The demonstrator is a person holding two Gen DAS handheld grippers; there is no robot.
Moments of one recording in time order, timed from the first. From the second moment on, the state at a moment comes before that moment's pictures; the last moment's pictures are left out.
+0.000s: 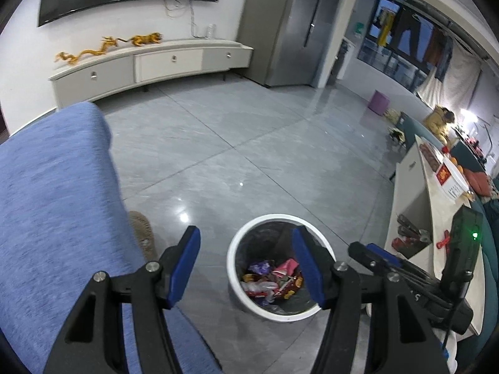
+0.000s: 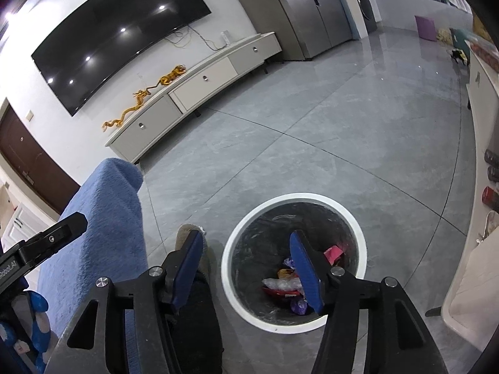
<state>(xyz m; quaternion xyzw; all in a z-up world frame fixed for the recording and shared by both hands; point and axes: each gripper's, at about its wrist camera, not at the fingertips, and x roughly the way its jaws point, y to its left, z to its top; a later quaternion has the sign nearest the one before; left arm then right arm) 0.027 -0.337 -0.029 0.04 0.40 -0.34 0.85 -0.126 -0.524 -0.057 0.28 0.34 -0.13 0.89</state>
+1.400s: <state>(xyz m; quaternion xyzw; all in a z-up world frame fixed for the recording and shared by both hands) -0.023 -0.105 0.020 -0.03 0.30 -0.15 0.94 -0.120 -0.342 0.007 0.08 0.30 -0.05 0.95</state>
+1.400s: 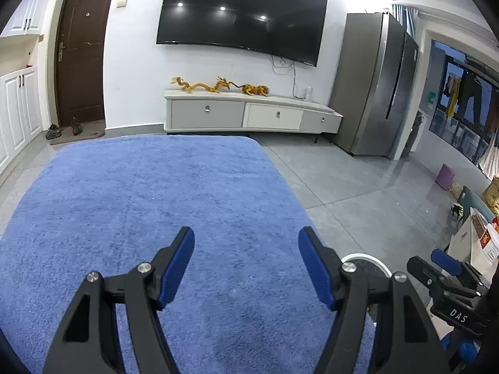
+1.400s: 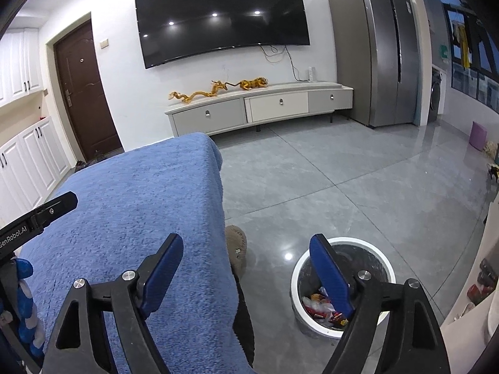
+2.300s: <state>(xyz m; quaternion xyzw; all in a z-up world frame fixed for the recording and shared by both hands) -0.055 -0.077 0.045 -0.03 0.25 -0.09 0.96 -0.120 -0.311 0.025 0.05 0.27 -0.03 0.96</state>
